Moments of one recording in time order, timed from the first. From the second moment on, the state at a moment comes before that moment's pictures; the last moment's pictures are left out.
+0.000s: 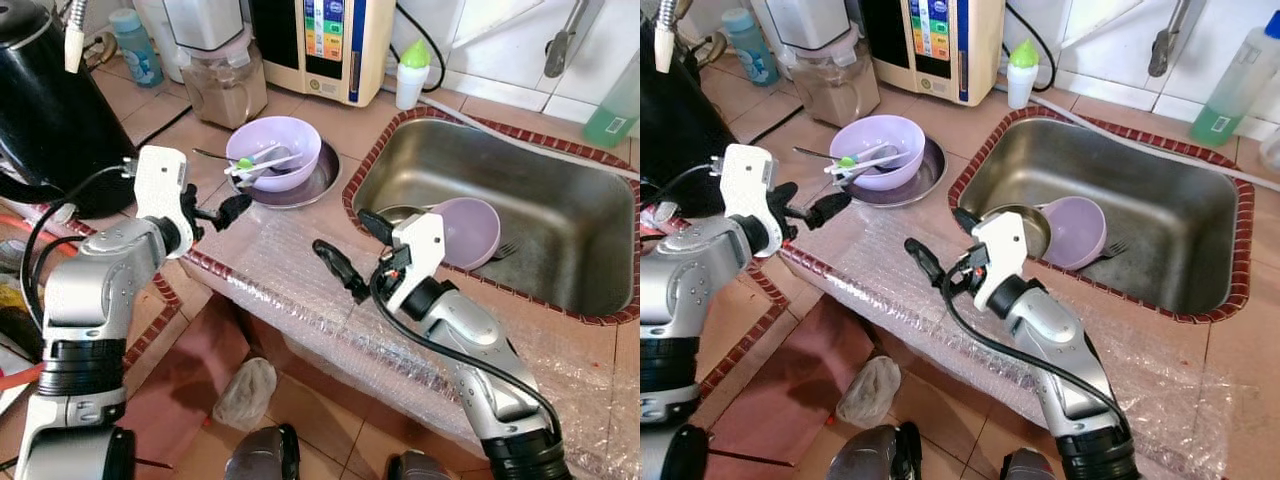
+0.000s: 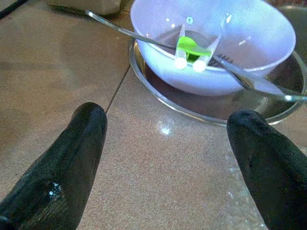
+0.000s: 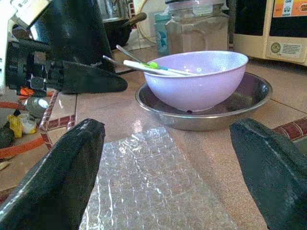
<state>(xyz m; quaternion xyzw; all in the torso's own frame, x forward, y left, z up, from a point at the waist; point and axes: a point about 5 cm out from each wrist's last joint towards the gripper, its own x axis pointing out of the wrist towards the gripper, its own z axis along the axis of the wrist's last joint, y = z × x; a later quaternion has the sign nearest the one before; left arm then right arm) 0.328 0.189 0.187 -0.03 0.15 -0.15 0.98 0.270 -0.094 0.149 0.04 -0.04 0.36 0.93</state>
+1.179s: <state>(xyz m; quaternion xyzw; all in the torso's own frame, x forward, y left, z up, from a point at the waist) 0.365 0.159 0.163 -0.05 0.18 -0.19 0.96 0.260 -0.100 0.140 0.03 -0.03 0.33 0.94</state>
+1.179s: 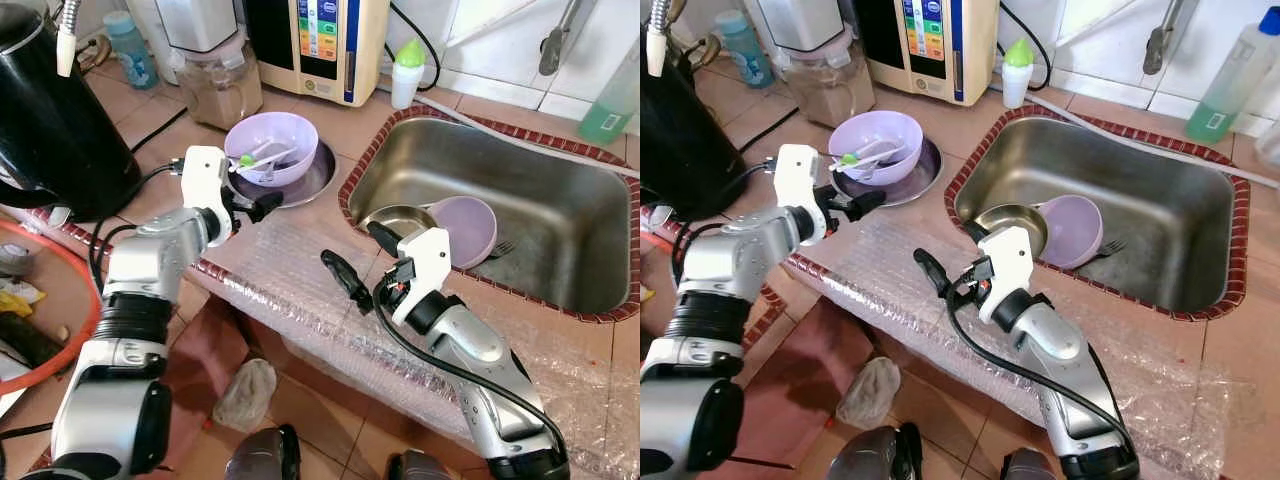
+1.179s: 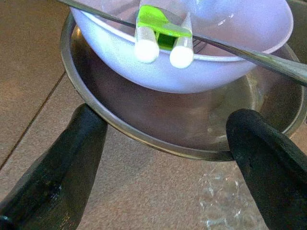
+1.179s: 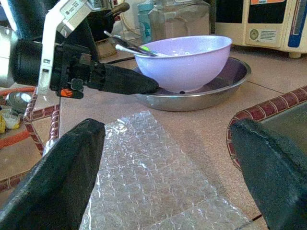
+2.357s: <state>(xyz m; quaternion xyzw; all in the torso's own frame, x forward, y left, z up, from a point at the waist) 0.334 0.174 0.174 0.02 0.12 -0.20 0.97 0.275 -0.093 0.144 0.02 -0.05 0.33 0.94</state>
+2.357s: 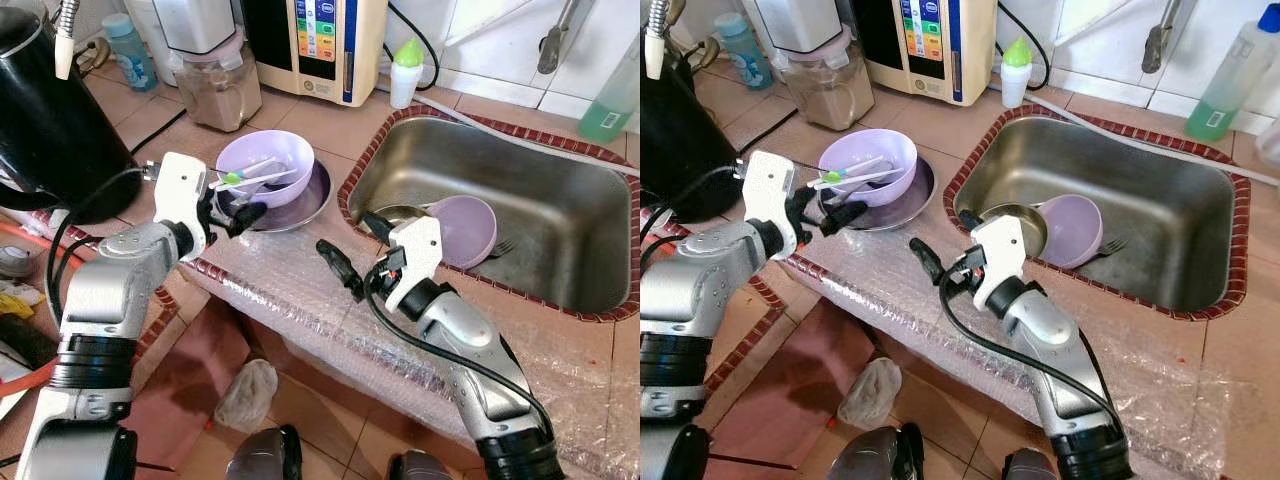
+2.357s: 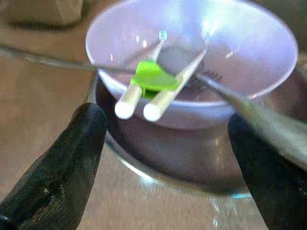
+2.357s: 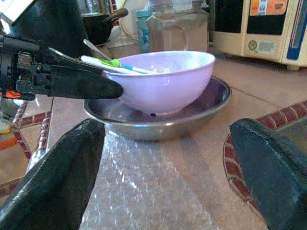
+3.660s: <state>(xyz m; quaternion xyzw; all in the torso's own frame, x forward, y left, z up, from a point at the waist) 0.266 0.164 0.165 0.02 -0.11 -0.12 0.99 0.295 -0.085 0.142 0.02 -0.06 0.34 0.94</state>
